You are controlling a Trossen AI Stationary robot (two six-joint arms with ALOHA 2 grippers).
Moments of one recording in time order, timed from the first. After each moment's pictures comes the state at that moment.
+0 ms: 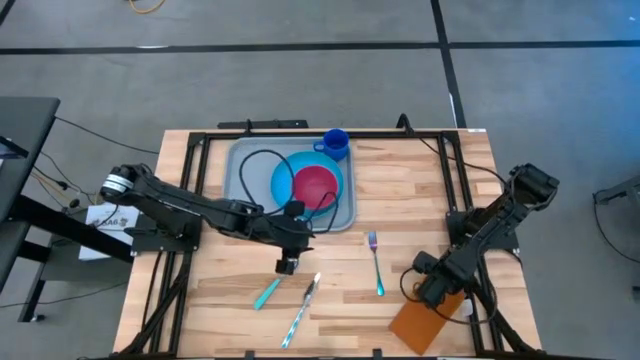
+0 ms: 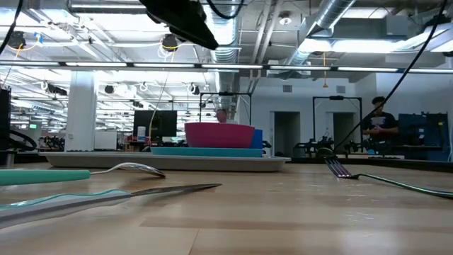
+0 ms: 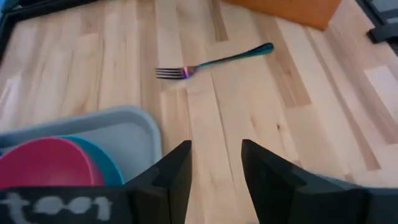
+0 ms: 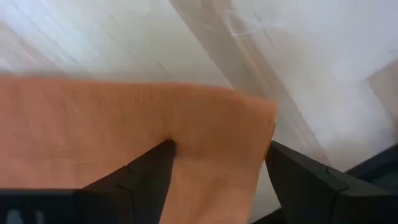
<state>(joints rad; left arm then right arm) -0.24 1.51 1.12 -0.34 -0.18 0.04 0.84 1.53 0.68 -0.84 -0.17 1.44</state>
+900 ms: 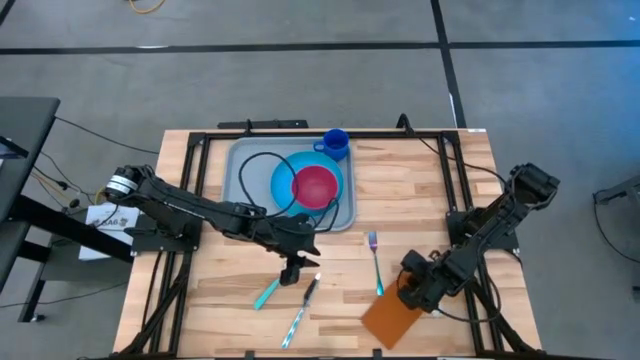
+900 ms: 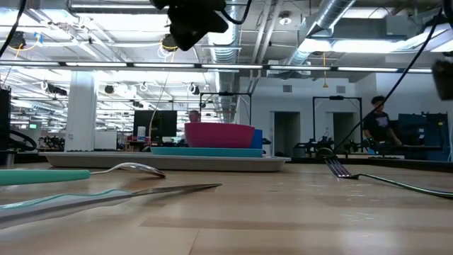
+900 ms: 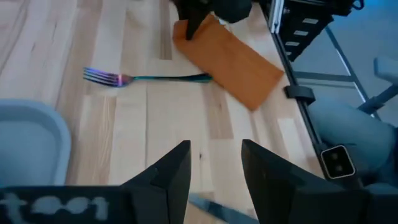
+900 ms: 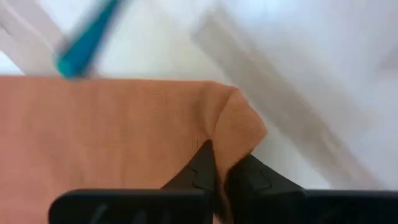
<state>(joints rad) -0.25 1.54 1.12 -0.21 0.04 -0.26 0.82 1.50 0.71 -0.61 0.17 1.54</state>
